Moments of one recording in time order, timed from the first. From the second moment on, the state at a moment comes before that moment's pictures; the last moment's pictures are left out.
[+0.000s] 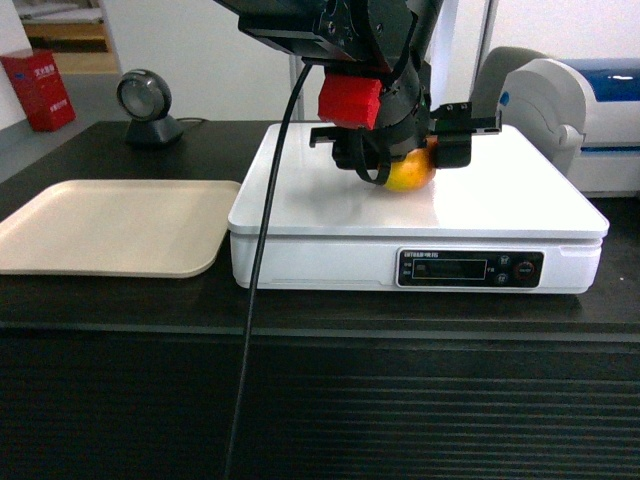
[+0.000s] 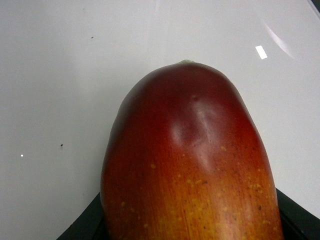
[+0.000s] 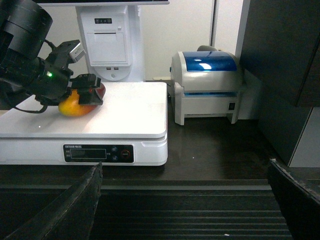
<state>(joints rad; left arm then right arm) -0.53 2.44 2.06 -0.28 -0.09 -0.25 0.00 0.00 0.01 0.00 0.00 0.00</state>
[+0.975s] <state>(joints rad) -0.32 1.79 1.38 0.33 0.11 0.10 0.00 0.00 0.01 0.00 0.00 0.00</state>
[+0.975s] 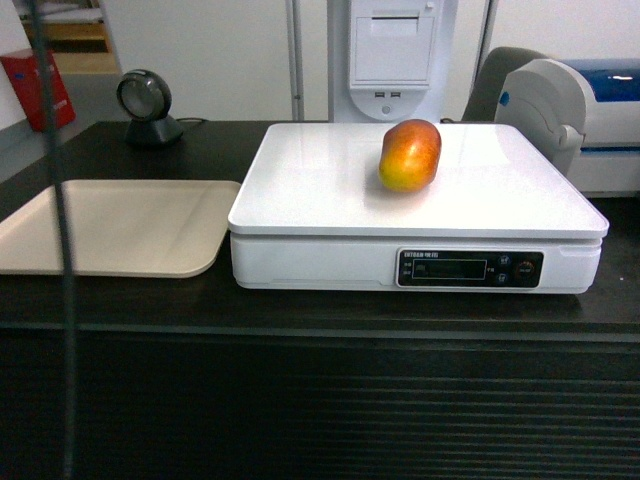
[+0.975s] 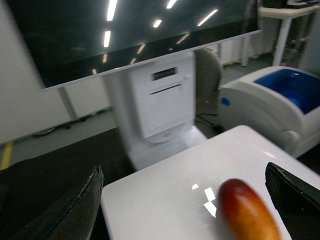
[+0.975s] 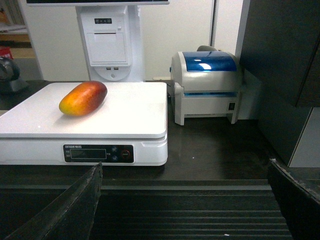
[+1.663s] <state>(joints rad) 0.01 1.28 0.82 0.50 0.00 0.02 0.00 0.00 0.01 0.00 0.00 0.00</state>
